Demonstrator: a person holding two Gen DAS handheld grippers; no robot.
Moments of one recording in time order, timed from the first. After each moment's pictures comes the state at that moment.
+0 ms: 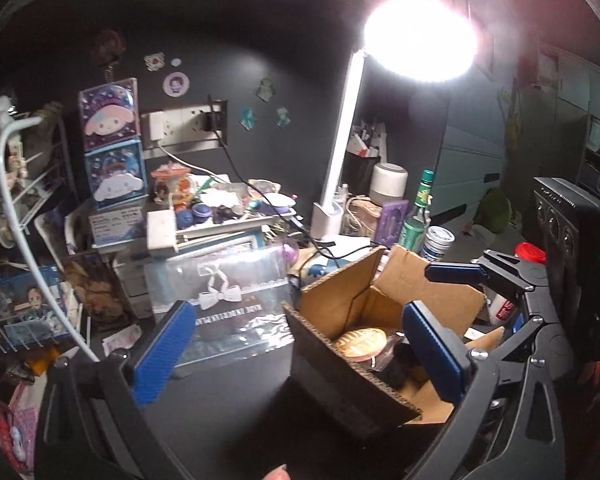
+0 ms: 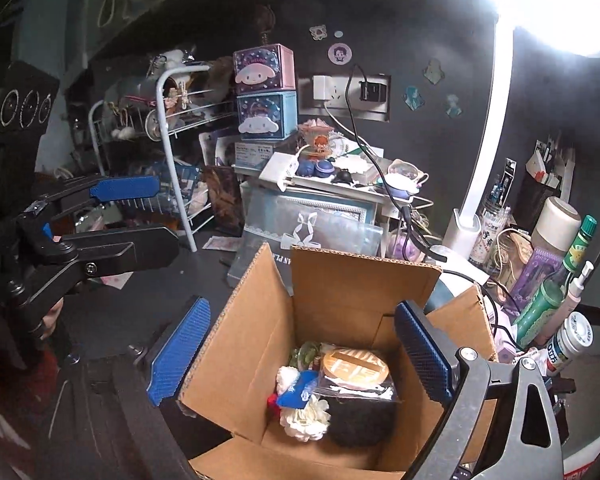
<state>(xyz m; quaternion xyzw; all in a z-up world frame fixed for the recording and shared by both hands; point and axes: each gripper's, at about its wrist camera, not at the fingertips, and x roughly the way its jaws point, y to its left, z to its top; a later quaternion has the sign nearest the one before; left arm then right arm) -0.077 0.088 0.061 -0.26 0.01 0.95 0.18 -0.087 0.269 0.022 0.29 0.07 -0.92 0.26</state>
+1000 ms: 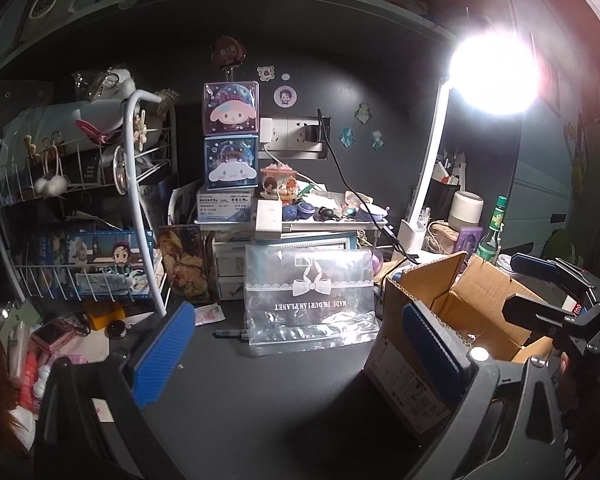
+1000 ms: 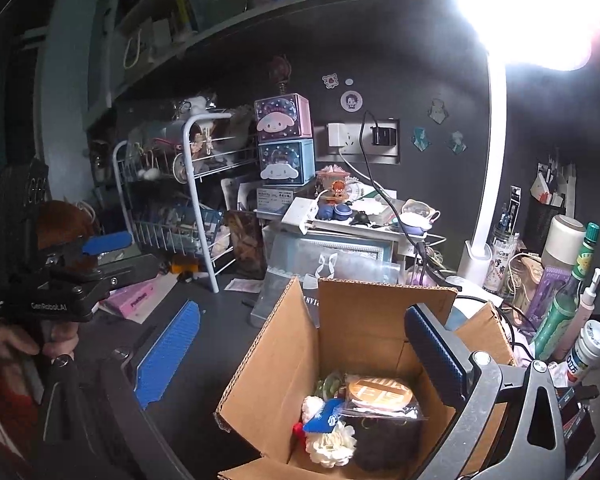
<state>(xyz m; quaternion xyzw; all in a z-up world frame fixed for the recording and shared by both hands) -0.036 0.035 0.032 -0.22 -0.02 0.97 0.05 -0.061 0.273 0.020 0.21 0.03 -0.94 0.28</state>
